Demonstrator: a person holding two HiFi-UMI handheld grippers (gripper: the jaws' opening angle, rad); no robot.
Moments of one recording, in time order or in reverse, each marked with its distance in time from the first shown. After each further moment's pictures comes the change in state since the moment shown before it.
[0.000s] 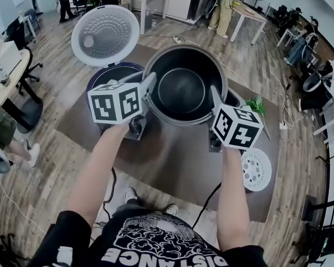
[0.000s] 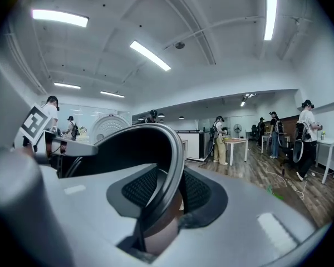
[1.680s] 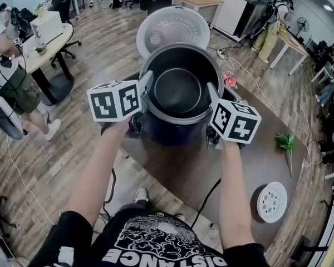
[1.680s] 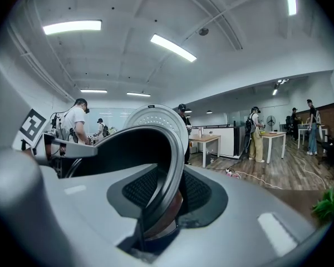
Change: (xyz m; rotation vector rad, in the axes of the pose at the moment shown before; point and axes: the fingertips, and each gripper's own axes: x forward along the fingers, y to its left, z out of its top) left arm -0.122 0.171 0.043 -0.056 -0.101 0.329; right arm 0.112 0.194 0.007 -0.027 0.051 0.311
